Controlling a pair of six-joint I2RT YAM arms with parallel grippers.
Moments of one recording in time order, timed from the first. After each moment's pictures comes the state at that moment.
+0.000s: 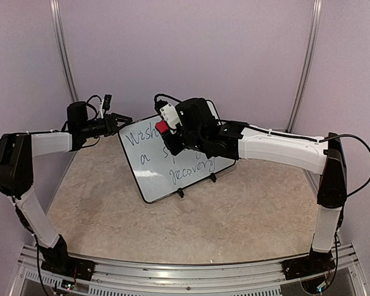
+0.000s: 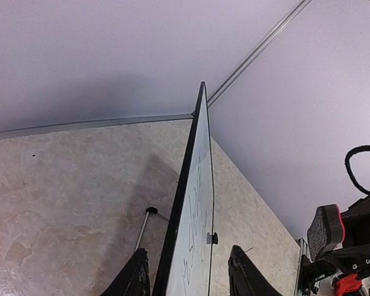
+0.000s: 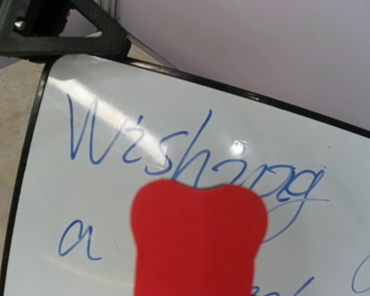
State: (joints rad) left arm -0.10 1.74 1.16 0.39 0.89 -0.50; right arm 1.01 1.94 1.76 -0.21 0.35 -0.09
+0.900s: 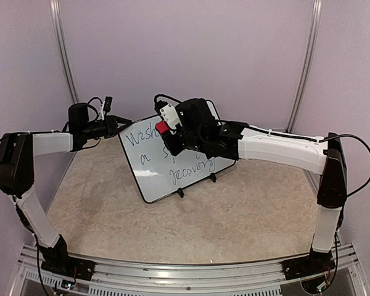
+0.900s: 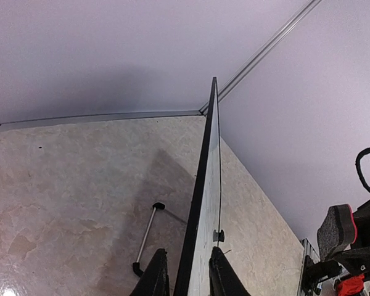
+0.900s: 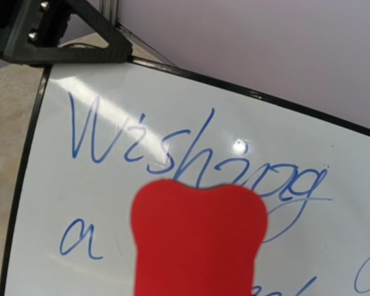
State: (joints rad) left arm -0.10 1.75 1.16 0.36 0.87 -0.48; right arm 1.01 1.94 1.75 -0.21 0.34 -0.08
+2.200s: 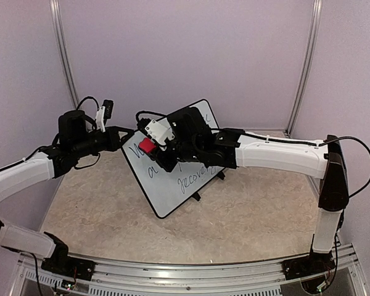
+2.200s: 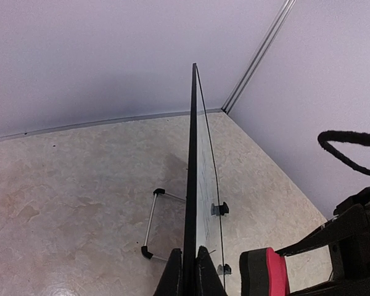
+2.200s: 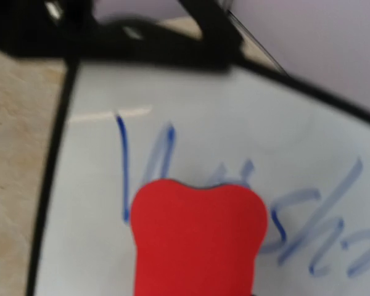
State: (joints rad) left arm -0.40 1.23 0.88 0.14 0.37 -0.34; right arm 1.08 1.93 1.71 -0.24 0.15 -0.19
